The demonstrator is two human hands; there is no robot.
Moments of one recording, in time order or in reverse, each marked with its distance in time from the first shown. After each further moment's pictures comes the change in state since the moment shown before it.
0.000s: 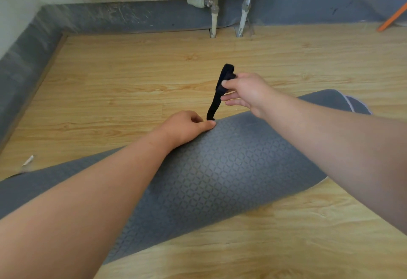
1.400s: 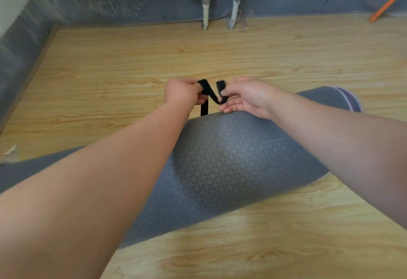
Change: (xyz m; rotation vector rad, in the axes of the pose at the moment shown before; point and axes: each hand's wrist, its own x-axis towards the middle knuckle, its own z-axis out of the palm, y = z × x) left_hand 0.001 0.066 0.001 -0.781 0.318 -0.133; right_hand -0.030 0.018 -0.031 0.086 -0.204 0.103
